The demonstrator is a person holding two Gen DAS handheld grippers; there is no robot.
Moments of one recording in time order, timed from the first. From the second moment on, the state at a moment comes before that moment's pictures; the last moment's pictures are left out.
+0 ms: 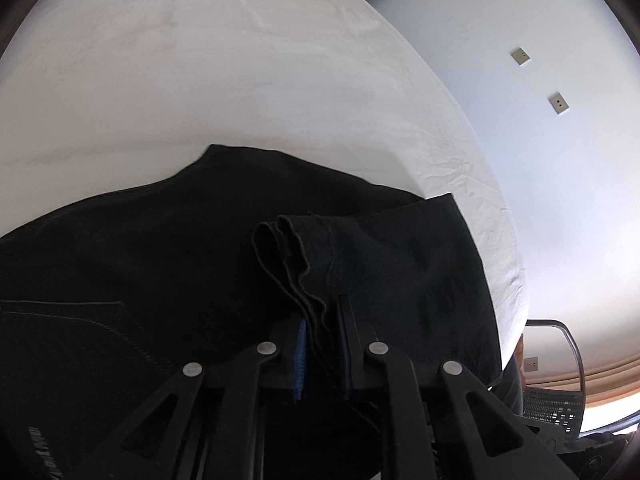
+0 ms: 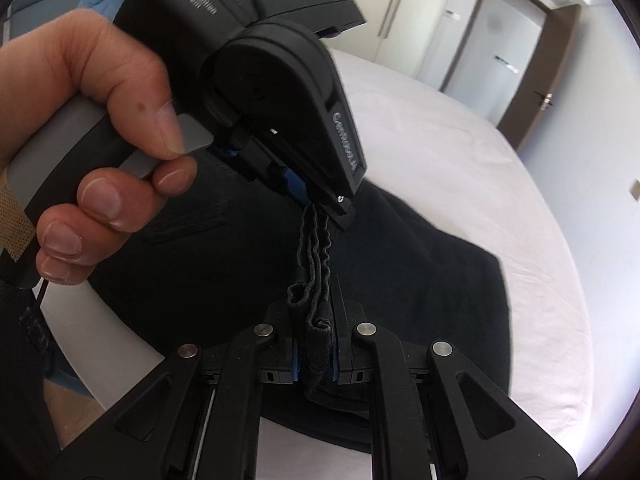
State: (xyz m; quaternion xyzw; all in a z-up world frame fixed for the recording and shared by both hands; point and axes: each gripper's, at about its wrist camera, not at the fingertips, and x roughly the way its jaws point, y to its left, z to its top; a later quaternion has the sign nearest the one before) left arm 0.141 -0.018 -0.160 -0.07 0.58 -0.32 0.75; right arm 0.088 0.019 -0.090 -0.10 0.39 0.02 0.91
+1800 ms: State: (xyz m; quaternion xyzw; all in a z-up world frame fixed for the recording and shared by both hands) left arm 0.059 -0.064 -0.187 0.19 0.50 -0.17 0.83; right arm 0.217 -0.300 -0.184 0.46 0.48 0.20 0.72
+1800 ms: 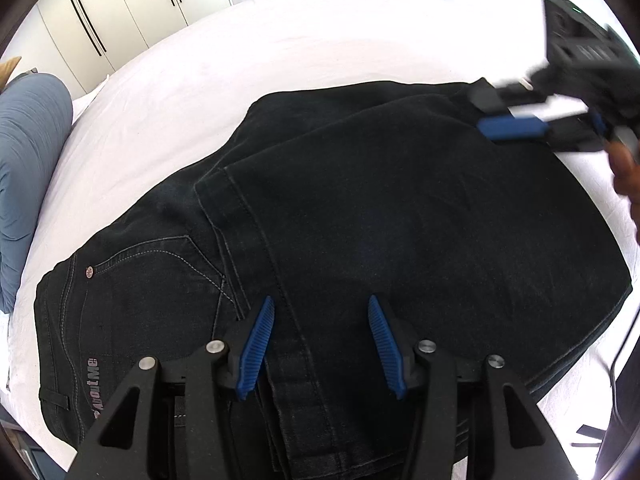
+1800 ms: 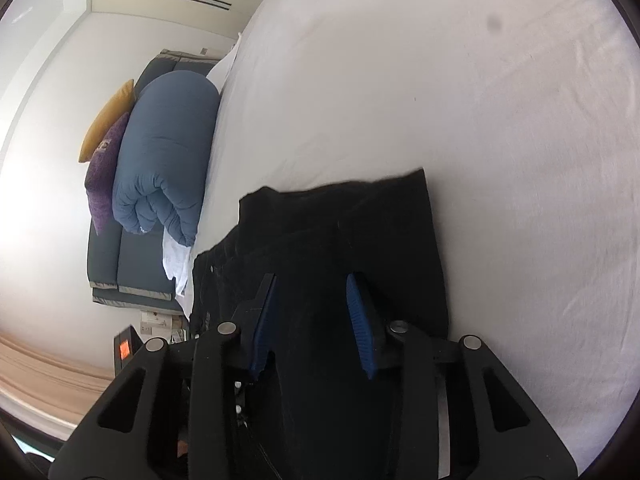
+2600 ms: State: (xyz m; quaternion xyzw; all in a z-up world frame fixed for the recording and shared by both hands) left arm 0.046 -0.057 -0.190 0.17 0.47 -0.17 0.85; right arm 0.048 -0.222 -0.161 0.35 0.49 0.22 0.77
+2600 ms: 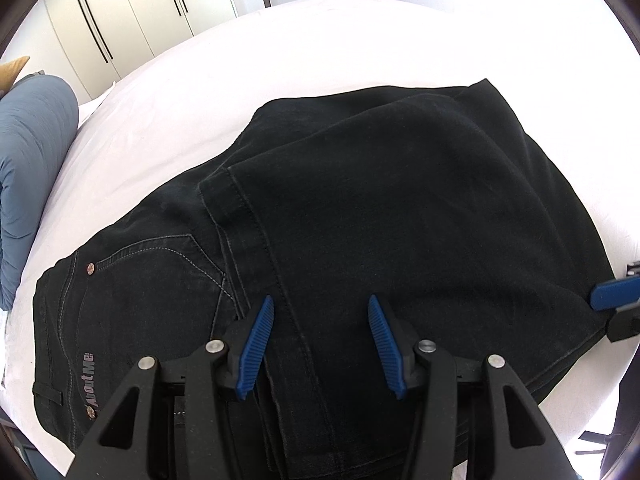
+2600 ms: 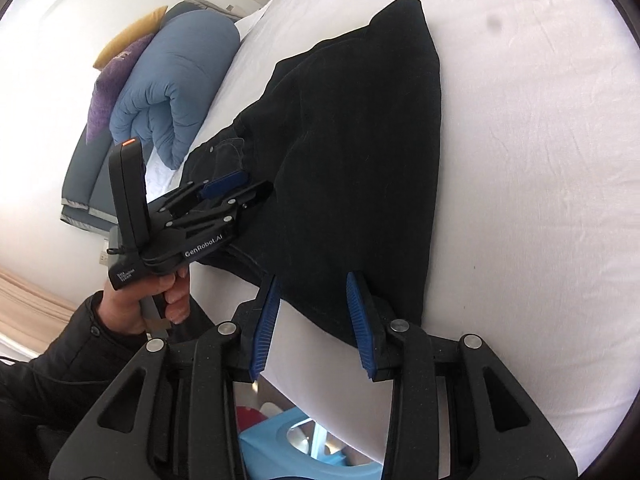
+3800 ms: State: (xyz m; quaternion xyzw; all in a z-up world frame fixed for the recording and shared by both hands) left arm 0.000 0.305 -0.210 -0.52 0.35 0.00 0.78; right arm 0.180 -0.145 -0.129 0.50 0.48 0.29 0.66
